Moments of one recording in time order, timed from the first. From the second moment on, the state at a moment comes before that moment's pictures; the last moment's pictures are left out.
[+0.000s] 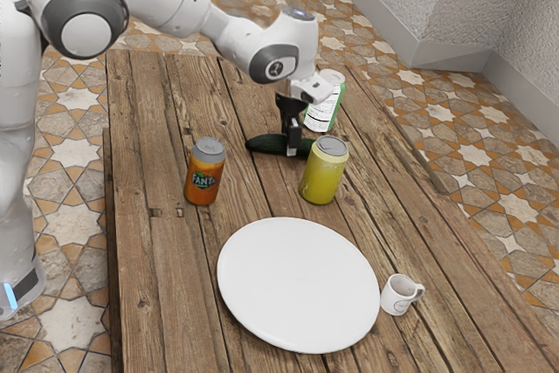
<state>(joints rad) -0.12 0.15 0.39 -1.97 -0.15 2.27 0.47</state>
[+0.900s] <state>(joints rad) -0.13 0.17 0.39 -1.97 -0.17 2.33 0.46</state>
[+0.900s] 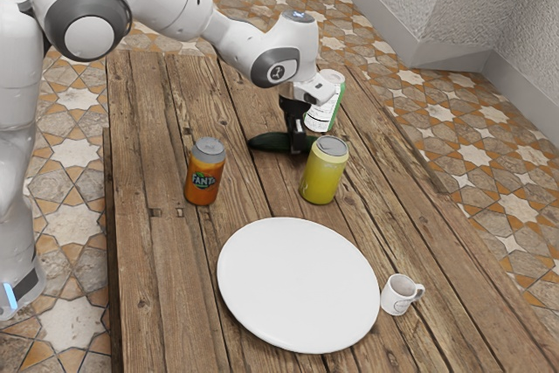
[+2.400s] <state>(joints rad) -0.20 -0.09 -0.12 -1.73 0.14 2.09 0.11</state>
